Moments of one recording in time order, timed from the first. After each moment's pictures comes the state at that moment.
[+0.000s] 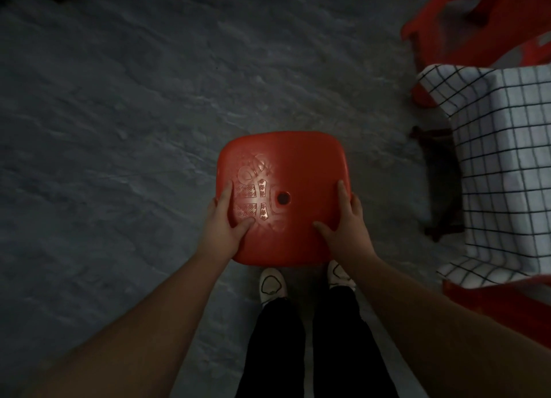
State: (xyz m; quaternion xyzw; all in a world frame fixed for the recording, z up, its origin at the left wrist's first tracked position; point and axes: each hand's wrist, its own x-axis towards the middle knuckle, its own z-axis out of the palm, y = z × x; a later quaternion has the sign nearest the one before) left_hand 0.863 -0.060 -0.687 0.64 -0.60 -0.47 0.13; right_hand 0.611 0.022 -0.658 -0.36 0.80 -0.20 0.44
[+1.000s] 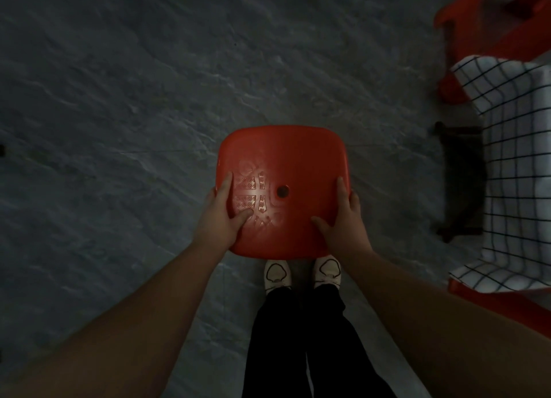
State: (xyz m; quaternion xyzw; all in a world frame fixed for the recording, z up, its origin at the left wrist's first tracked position) left_hand 0.900 -0.059 -0.694 0.67 -0.60 -0.44 0.09; right_hand 0.646 0.013 -0.675 -0.37 0.79 -0.17 0.47
